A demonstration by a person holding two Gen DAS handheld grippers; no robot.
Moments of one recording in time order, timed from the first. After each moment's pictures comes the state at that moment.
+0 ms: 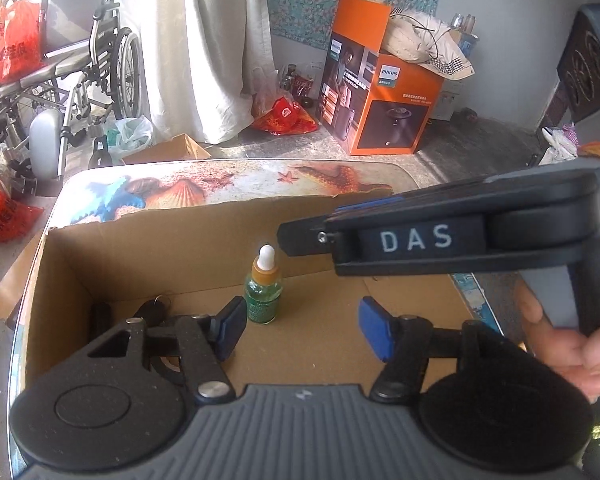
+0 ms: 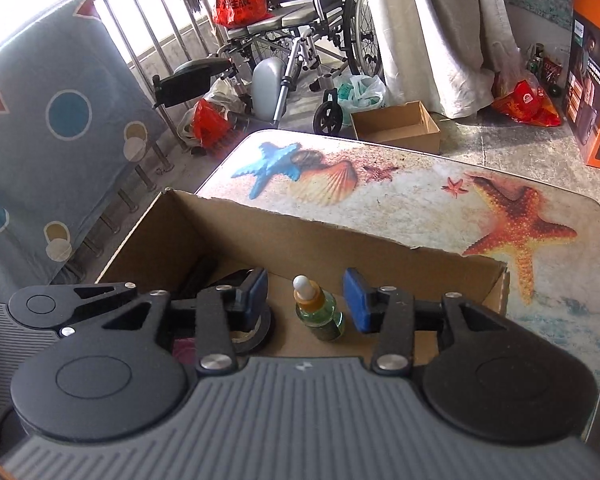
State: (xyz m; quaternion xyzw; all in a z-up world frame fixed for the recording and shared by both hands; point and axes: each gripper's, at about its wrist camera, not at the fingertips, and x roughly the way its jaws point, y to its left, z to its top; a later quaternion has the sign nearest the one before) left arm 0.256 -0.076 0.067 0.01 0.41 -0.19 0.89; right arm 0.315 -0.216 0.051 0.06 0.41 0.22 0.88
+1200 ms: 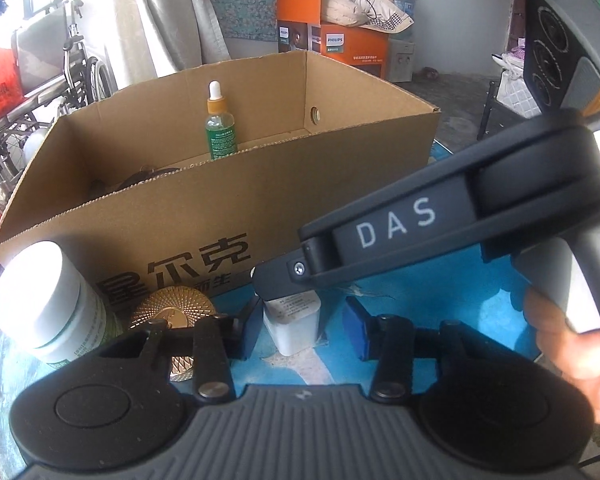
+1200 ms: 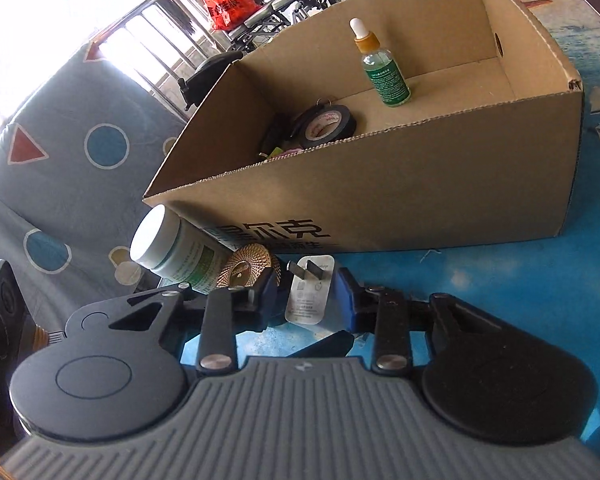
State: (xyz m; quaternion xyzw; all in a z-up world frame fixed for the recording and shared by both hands) left arm 0.087 -0.065 -0.022 0.11 0.38 -0.22 0.89; right arm 0.110 -0.192 -0.049 0.22 0.44 0.22 0.84
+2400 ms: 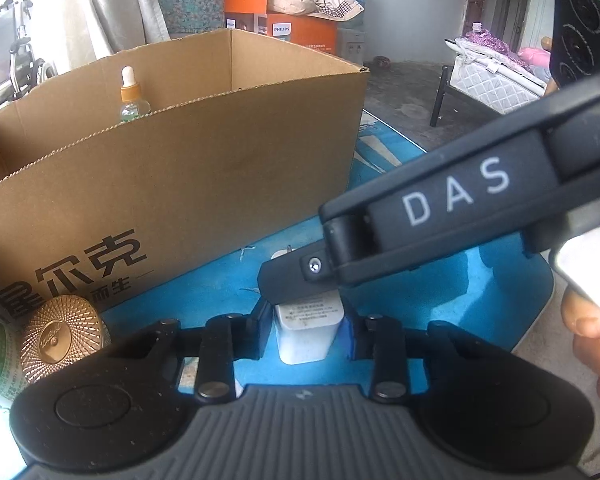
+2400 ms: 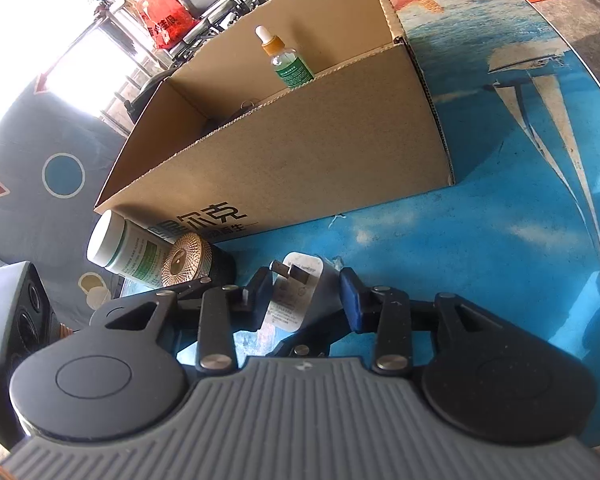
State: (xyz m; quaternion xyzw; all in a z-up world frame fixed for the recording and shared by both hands) left arm 0.098 -0.109 -0.051 0.11 0.39 -0.29 0.86; right arm 0.082 -0.233 -0.062 0.26 0.45 0.13 0.84
